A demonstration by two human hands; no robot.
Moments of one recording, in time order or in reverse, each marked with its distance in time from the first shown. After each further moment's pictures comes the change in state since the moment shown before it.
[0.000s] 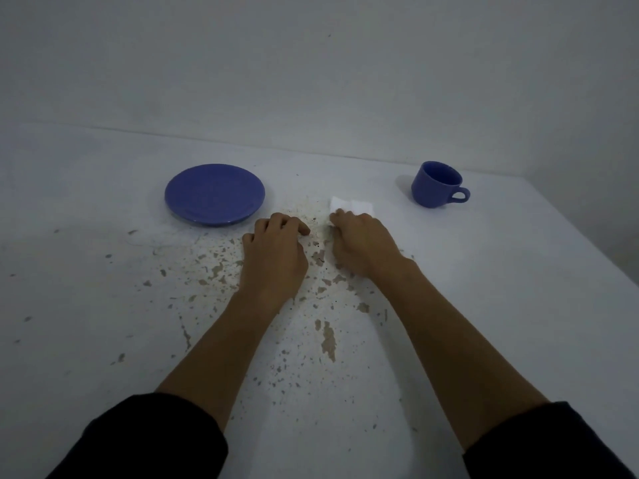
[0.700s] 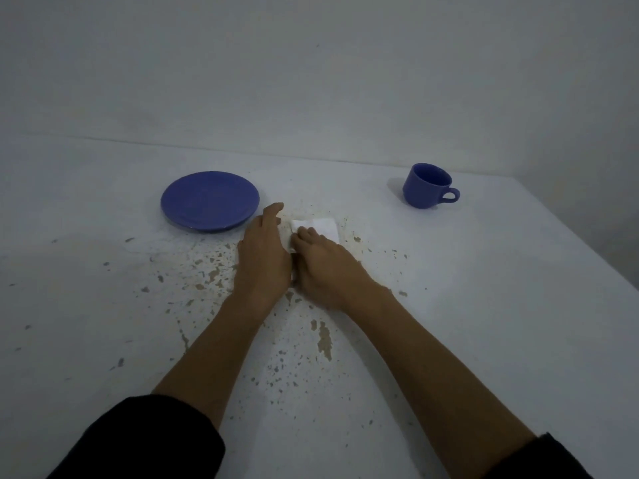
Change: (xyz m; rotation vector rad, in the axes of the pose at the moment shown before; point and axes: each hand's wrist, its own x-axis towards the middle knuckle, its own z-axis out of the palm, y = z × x) left_hand 0.002 0.004 -0.007 -0.372 0.045 -0.175; right_hand -0.030 -0.041 0.016 0.081 -0.055 -0.214
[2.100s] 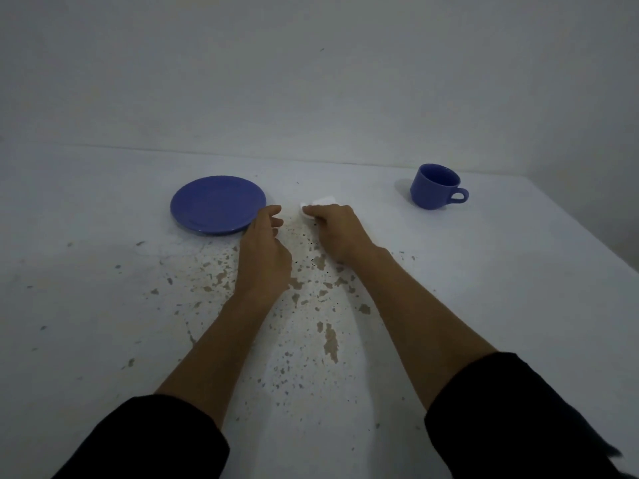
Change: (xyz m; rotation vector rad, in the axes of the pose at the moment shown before) left_hand 0.003 -0.006 -0.005 -0.083 0.097 -0.022; right_hand 0.056 0.042 -0.001 0.308 0.196 0.136
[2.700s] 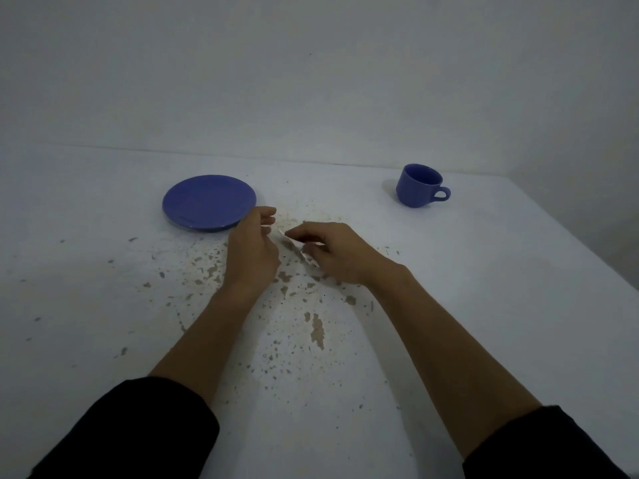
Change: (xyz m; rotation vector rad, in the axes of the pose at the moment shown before) left_hand -0.002 -0.001 -0.006 -0.054 -0.032 0.039; right_hand -0.057 -0.017 -0.034 0.111 -0.249 -0.131
